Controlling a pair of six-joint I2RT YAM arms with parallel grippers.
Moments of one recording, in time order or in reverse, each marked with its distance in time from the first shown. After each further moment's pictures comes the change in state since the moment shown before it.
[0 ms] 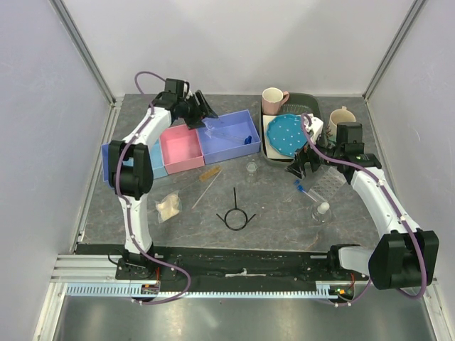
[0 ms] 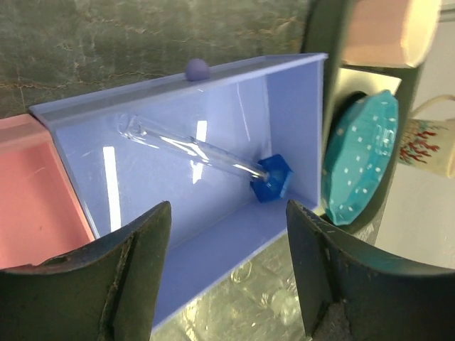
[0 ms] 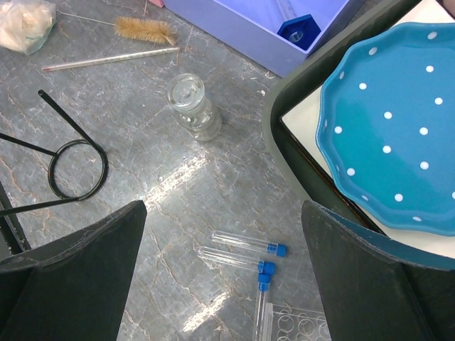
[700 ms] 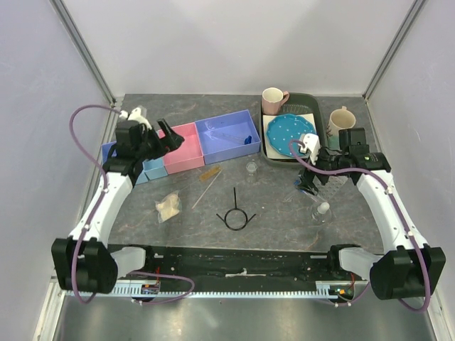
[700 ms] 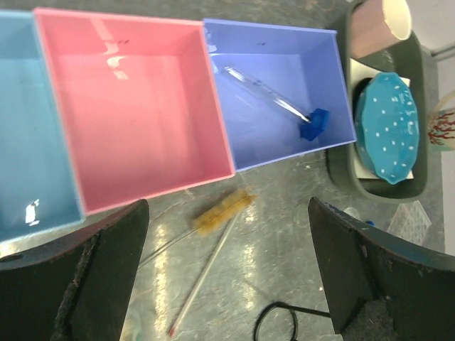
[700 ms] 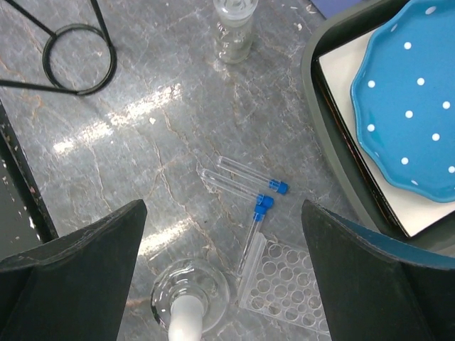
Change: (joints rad) left arm 0.101 -0.934 -0.837 0.217 -0.193 0.169; right arm 0.000 -0.071 0.090 -0.440 0.055 -0.426
